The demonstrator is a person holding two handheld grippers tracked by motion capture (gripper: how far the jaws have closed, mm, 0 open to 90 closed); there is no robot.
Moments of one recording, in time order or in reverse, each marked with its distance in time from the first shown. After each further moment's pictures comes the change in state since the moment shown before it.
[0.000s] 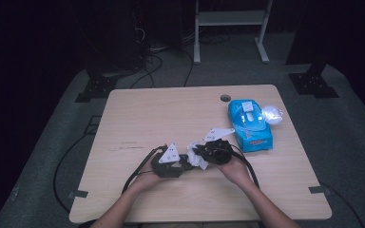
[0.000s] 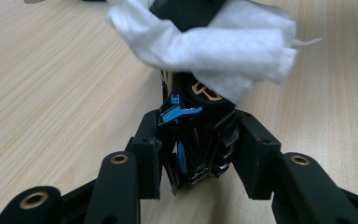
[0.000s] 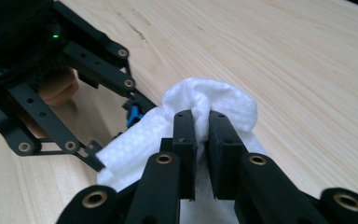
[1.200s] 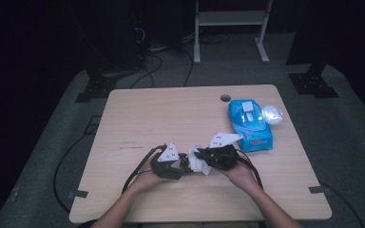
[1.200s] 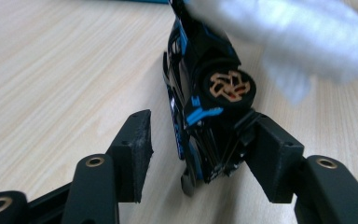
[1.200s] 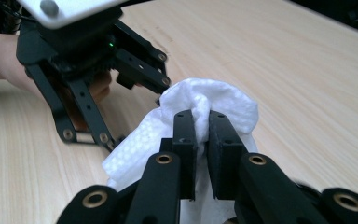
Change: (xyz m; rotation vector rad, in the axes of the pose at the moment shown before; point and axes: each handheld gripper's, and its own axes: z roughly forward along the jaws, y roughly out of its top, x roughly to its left) left arm 0.001 0.000 -0.003 0.003 -0.040 -0.037; right arm 0.010 -0.003 -0.021 -0.057 0.051 -0.041
